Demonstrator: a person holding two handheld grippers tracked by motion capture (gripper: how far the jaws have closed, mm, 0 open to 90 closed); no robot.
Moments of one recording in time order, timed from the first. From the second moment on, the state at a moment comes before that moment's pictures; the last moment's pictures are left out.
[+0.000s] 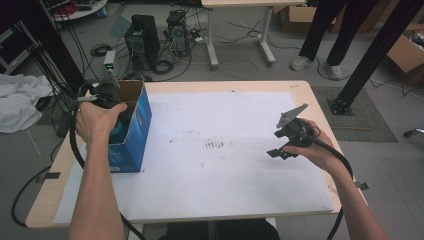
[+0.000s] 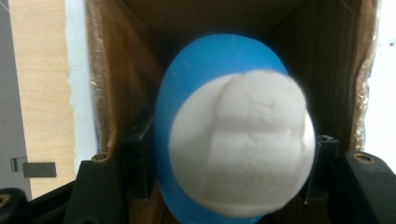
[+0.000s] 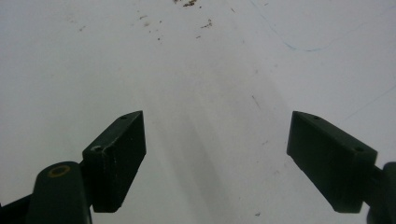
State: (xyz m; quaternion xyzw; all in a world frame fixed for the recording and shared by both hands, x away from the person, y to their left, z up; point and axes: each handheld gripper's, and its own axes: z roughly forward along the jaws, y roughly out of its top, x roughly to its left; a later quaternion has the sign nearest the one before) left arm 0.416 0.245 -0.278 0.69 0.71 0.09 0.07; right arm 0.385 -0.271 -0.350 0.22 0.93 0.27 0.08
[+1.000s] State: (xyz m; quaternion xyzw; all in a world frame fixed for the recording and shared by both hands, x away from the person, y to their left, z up) left arm 0.414 0.245 -0.281 0.69 0.71 0.10 0.08; right arm 0.383 -0.269 -0.355 0.23 0.93 0.26 0.07
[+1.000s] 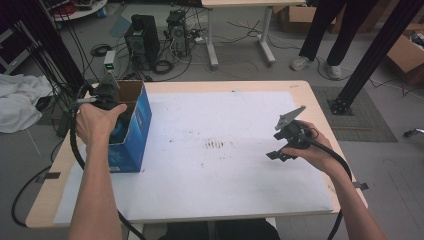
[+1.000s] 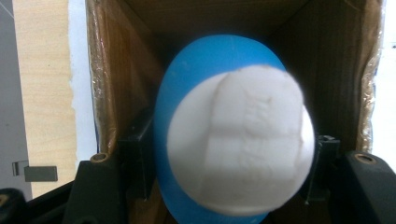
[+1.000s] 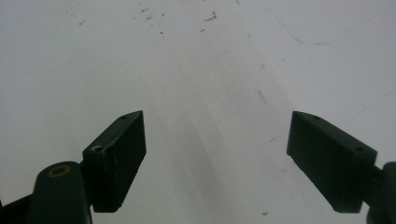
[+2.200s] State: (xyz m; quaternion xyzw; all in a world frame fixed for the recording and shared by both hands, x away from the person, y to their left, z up) left arm 0.414 0.244 -0.278 0.69 0.71 0.11 0.08; right arm 0.384 -0.269 -0.360 0.23 0.94 0.26 0.07
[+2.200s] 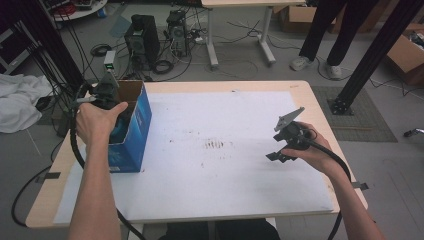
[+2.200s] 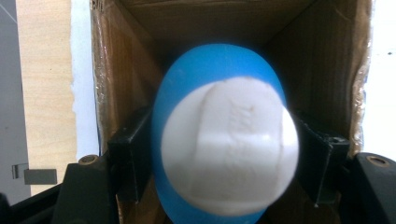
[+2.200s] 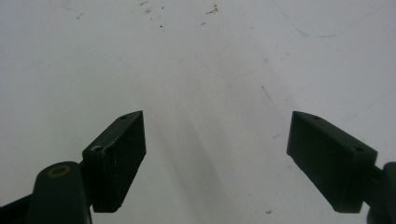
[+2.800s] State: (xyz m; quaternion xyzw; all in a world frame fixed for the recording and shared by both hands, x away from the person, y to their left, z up) left arm 0.410 0.242 -0.260 0.69 0.71 0.12 0.09; right arm 0.384 -0.268 -0.360 0.23 0.94 0.26 0.07
